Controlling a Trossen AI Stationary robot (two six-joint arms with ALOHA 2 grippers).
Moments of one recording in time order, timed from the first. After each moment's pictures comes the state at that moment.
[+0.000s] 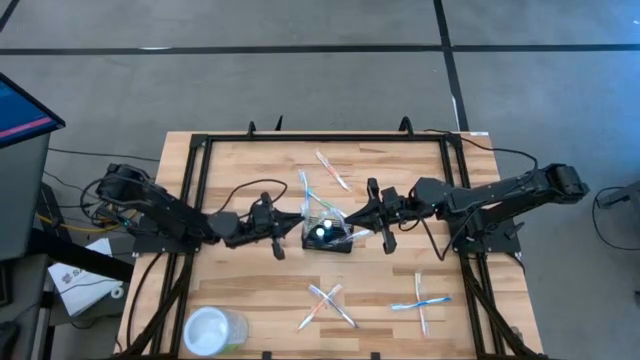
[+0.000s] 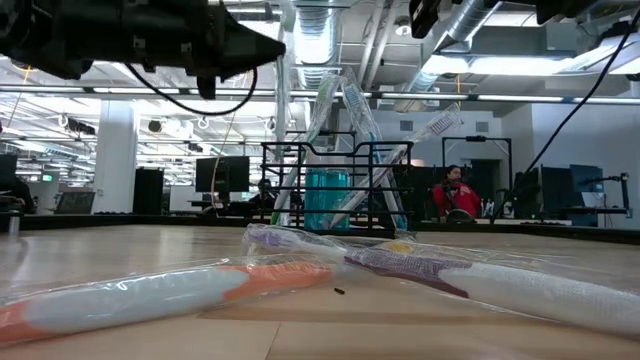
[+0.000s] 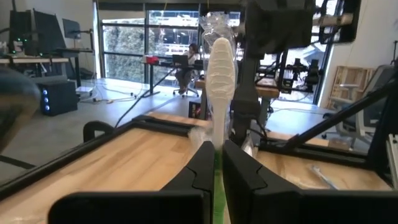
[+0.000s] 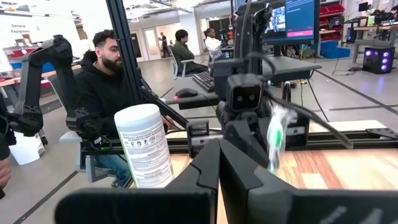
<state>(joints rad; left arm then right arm) -0.27 1.47 0.40 1.20 -0.58 -0.03 0.11 1.19 0.70 0.51 -0.08 0.15</state>
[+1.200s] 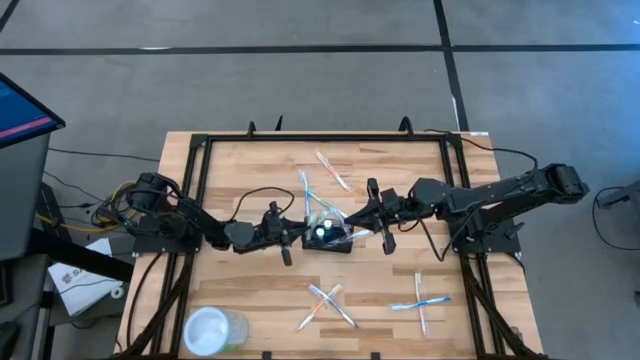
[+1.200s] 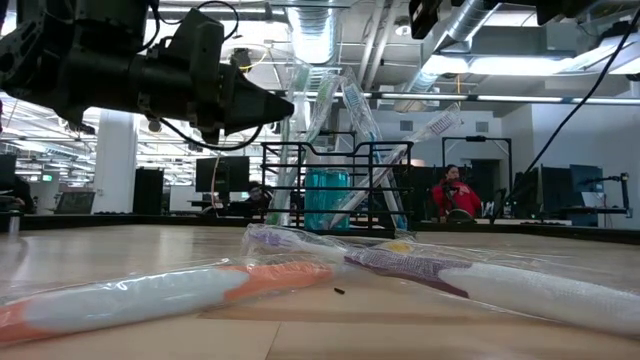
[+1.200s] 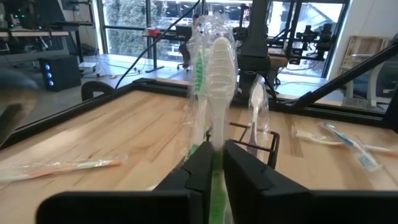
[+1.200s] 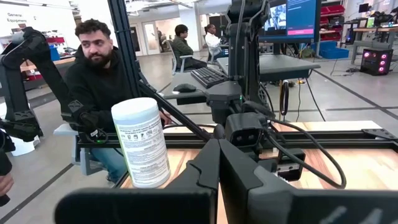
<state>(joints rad) -0.27 1.73 0.40 1.32 -0.59 -0.09 0.12 1.19 0.70 0.49 -0.08 0.11</state>
